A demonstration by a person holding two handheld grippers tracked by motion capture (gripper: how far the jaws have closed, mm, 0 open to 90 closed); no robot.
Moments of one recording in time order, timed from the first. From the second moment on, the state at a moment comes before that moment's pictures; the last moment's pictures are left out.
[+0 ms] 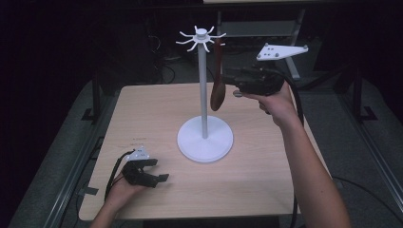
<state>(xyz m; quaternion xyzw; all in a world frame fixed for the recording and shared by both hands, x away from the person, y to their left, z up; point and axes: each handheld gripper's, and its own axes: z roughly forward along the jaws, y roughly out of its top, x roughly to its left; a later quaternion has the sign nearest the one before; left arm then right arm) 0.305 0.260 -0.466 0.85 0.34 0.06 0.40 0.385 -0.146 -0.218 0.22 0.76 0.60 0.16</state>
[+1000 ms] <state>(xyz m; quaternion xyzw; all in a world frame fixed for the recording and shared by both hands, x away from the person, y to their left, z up) 0.305 0.261 -0.468 0.84 0.34 0.06 0.41 0.366 -0.201 -0.296 0.30 0.76 0.54 0.18</state>
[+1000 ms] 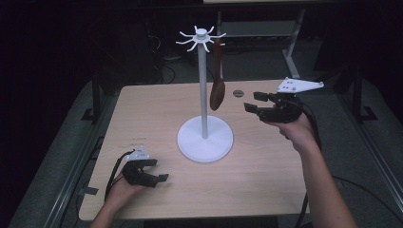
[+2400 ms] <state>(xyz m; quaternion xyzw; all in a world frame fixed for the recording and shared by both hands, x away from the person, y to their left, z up) 0.305 0.261 -0.469 0.85 0.34 0.06 0.41 0.334 -0.244 -0.403 0.38 0.78 0.47 0.16</state>
